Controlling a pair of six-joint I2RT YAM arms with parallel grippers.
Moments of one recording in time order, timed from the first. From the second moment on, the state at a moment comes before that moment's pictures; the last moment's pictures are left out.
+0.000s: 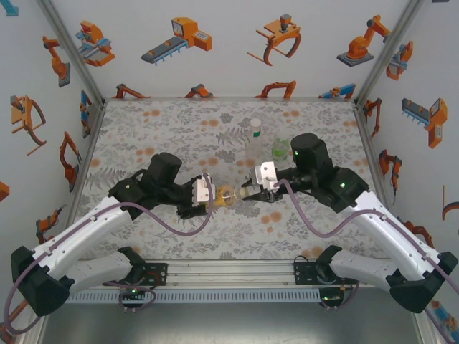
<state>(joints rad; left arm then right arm) -0.78 1.03 0.91 -0.65 0.52 0.71 0.74 1.04 1.16 -0.65 -0.83 -0.78</state>
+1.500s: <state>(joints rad) -0.78 0.99 0.91 -0.67 0.48 0.67 0.78 1.10 1.23 -0.62 -0.74 -0.45</state>
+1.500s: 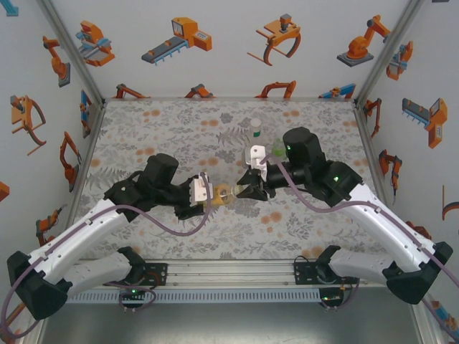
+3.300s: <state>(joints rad) -0.78 0.98 0.83 -0.41 0.43 0.43 0.80 0.97 1.03 -0.26 -0.21 0.64</state>
